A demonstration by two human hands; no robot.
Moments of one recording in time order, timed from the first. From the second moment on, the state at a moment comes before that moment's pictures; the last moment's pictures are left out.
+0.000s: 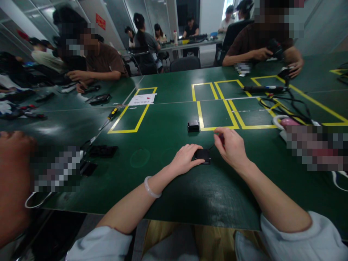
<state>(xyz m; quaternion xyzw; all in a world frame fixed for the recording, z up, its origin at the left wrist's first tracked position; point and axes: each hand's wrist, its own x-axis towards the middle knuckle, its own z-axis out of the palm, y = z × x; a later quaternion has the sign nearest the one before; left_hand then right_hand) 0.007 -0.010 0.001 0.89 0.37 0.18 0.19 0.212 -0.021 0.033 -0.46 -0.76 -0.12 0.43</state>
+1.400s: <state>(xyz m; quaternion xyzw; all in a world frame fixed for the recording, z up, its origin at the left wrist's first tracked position) 0.007 -0.011 0.004 0.89 0.37 0.18 0.20 0.211 -0.023 0.036 -0.48 -0.76 -0.12 0.42</state>
